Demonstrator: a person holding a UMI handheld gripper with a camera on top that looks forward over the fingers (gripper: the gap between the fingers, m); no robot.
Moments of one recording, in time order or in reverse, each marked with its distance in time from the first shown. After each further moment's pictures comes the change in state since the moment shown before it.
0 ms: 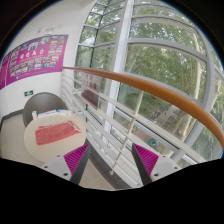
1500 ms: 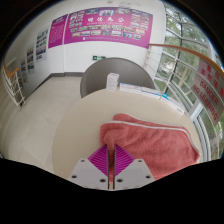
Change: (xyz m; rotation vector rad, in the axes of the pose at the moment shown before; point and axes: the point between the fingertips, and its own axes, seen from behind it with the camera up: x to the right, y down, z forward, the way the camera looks) arm -0.566 0.105 0.253 -0.145 -0.679 -0.440
